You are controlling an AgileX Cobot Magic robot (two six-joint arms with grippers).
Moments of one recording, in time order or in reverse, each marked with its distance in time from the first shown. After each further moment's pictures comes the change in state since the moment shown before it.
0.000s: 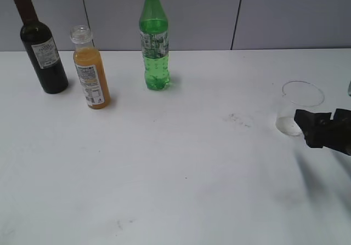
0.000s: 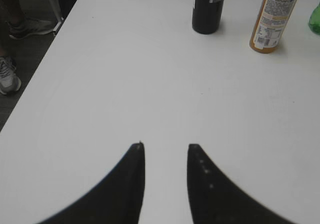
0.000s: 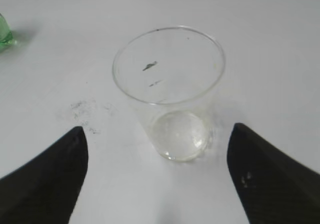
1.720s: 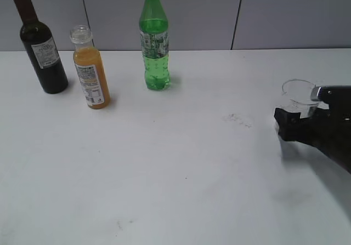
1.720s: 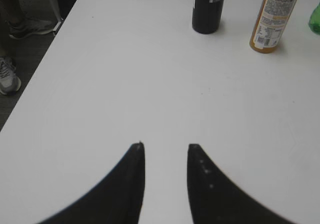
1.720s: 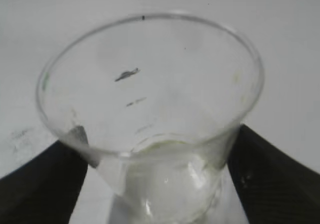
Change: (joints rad) left arm 0.000 0.000 0.000 0.000 0.000 0.000; right arm 0.001 0.474 -0.198 0.045 -0.341 -0.093
